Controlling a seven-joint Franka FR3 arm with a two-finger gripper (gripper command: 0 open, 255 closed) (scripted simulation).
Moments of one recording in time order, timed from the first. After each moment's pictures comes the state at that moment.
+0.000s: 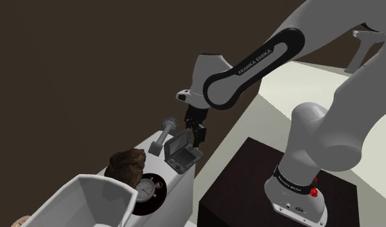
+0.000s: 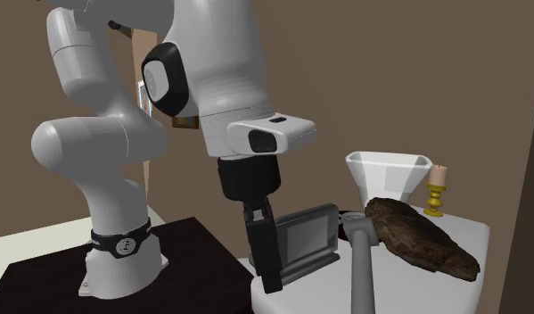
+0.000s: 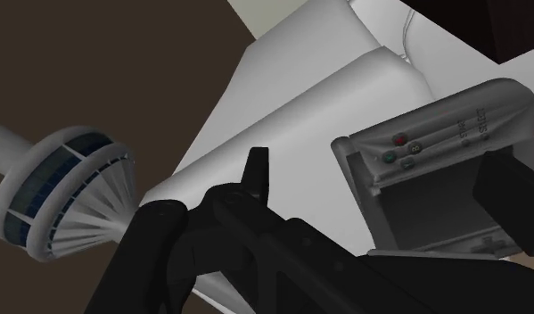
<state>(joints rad) 0.45 -0.37 -0.14 -2.75 0.17 2.49 -0.85</state>
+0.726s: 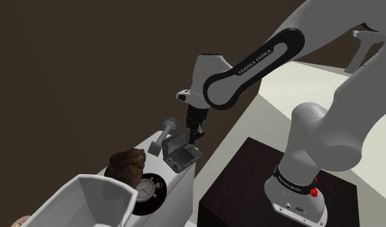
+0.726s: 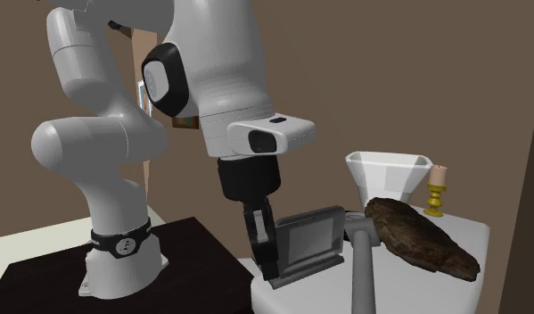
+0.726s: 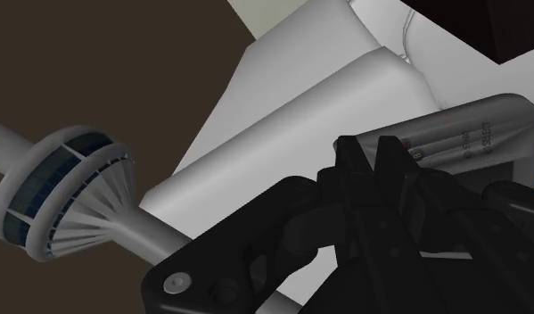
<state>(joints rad) 0.45 -0.37 -0.14 -2.75 0.17 2.50 -0.85</state>
